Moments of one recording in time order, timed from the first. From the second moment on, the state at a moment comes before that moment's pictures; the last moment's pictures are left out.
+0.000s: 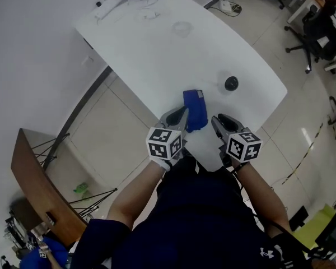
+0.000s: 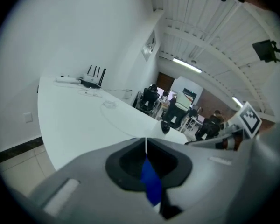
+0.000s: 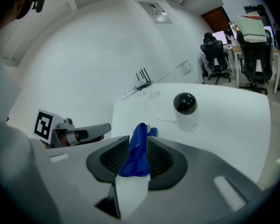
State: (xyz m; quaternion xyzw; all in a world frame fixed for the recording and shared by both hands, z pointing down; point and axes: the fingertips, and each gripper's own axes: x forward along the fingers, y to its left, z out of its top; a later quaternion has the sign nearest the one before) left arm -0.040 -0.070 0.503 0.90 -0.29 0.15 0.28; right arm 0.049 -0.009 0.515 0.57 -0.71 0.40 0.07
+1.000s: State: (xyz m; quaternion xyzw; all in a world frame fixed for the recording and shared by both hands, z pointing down) left arm -0.041 -0.064 0.607 0.85 -0.25 0.28 0.38; right arm -0.002 -0.074 0.624 0.45 -0.68 0.56 0.11
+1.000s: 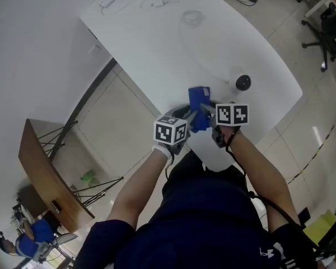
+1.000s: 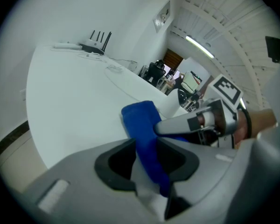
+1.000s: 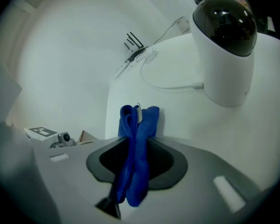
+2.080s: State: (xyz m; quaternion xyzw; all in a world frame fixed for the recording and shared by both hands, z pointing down) left arm 0.113 -0.087 0.502 0.96 -0.18 0.22 0.09; right arm 0.183 -0.068 0.481 0.63 -0.72 0.28 0.06
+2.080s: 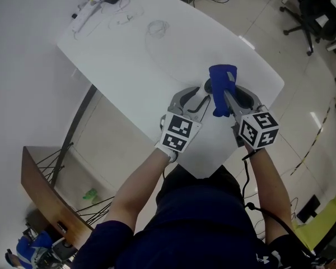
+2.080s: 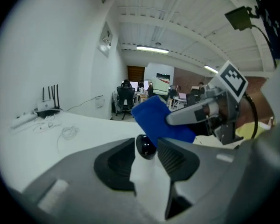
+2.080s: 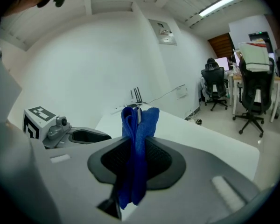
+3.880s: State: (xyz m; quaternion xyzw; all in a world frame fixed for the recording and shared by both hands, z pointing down) left arm 0.109 -0.106 0.534 0.93 -0.17 0.31 0.05; right arm 0.157 -0.079 0.493 0.58 -0.76 0.27 0.12
